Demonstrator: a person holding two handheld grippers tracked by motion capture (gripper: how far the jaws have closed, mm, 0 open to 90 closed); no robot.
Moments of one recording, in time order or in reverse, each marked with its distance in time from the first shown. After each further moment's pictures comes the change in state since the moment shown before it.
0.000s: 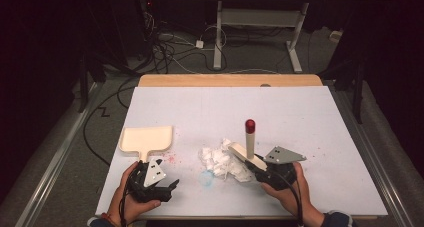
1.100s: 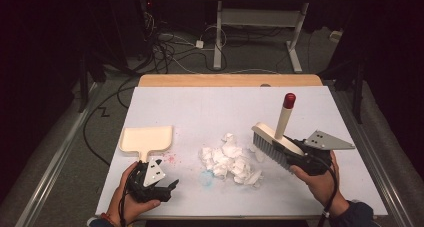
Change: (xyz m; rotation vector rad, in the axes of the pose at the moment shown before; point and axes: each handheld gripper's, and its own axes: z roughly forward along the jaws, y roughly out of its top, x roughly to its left) left arm 0.001 -0.001 0.001 0.013 -0.001 0.000; right arm -0.072 0.005 -0.056 -0.196 0.050 0.058
